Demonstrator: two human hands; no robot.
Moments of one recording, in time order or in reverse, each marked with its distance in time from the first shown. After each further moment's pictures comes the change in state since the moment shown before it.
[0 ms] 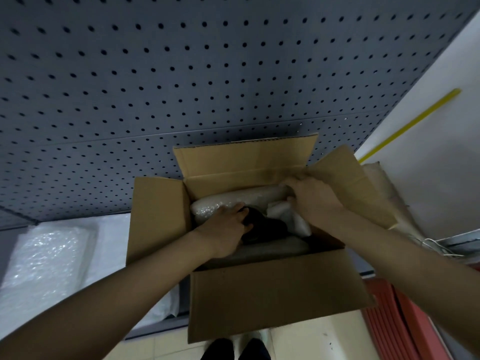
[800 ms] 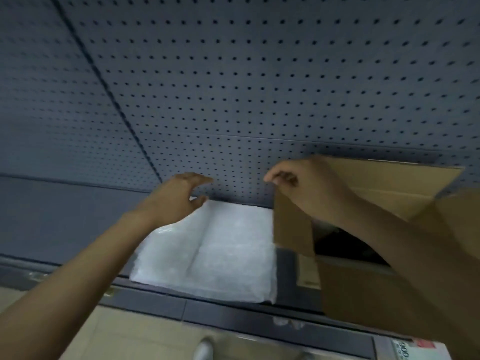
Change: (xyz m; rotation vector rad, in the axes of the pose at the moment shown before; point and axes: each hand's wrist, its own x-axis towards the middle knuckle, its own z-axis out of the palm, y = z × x) left_hand -0.278 -0.168 0.039 -0.401 0.562 -0.570; right_hand -0.037 -0.263 -0.080 0.455 0.207 -0.548
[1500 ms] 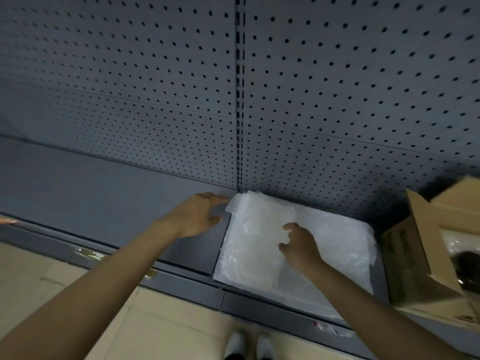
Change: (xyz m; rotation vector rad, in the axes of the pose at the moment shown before) left_hand -0.057 -0.226 0.000 -0.144 -0.264 -0.161; right_hand 0.071 -0.082 0.277 0.158 -0.243 0.680
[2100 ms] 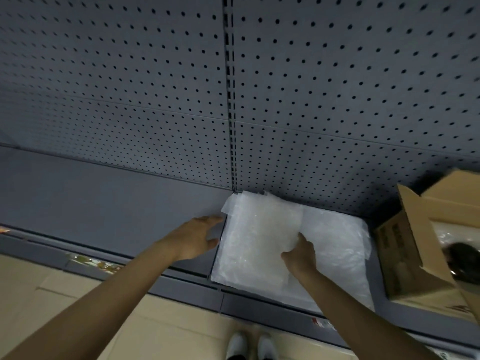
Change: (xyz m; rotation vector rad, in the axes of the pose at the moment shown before) left_hand -0.015 -0.004 0.037 -0.069 -0.150 -0.050; right_hand 0.007 0.031 0.029 0.234 0.108 0.280
